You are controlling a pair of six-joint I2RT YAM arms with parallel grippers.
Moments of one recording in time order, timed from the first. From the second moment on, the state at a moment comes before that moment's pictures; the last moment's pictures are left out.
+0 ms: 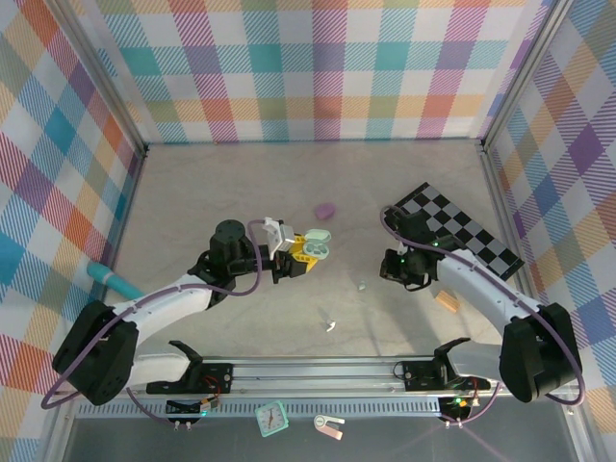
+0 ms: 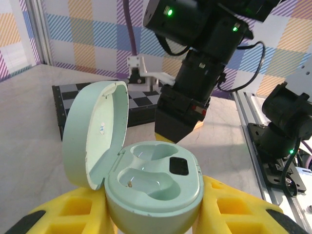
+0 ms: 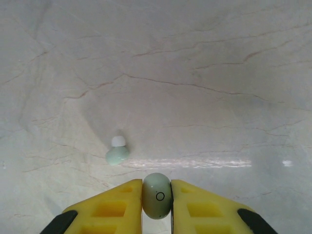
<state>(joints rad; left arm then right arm) -0.57 1.25 0.56 0.51 0.78 0.05 0.43 1.24 0.79 -0.75 -0.14 0.59</state>
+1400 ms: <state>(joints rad) -0.57 1.33 0.57 0.54 0.83 0.03 0.74 1.21 1.06 -0.55 -0.28 0.38</state>
